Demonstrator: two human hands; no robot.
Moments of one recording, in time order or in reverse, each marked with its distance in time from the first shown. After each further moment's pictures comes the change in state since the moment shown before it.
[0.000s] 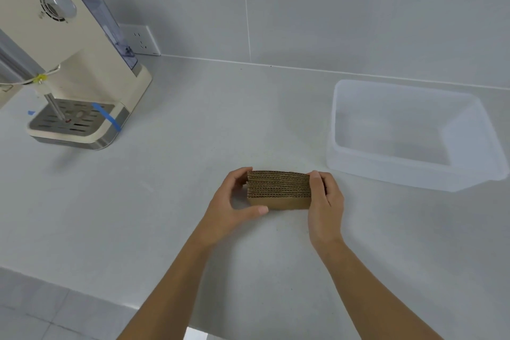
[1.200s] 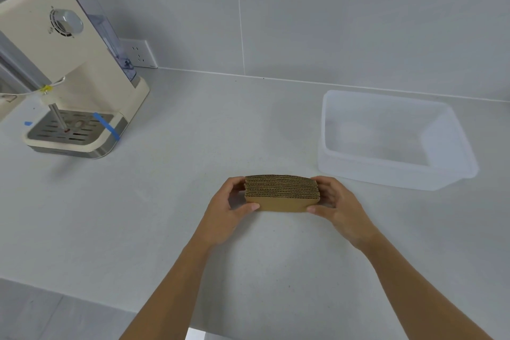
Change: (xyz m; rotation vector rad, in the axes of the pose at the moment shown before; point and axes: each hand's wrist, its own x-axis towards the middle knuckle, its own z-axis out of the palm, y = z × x) left_hand 0.000 0.001 0.001 0.013 0.033 0.026; right_hand 0.021 -0.013 -0.065 -0.237 -0.512 0.088
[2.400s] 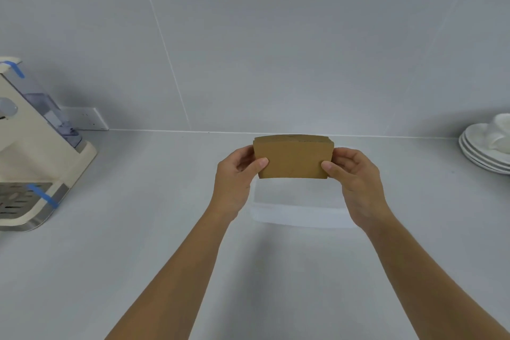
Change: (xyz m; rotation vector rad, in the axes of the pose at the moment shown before) left_hand 0.095 0.157 0.124 -0.344 0.062 0.183; right_hand -0.001 -0.110 -0.143 0.369 0.431 -0.252
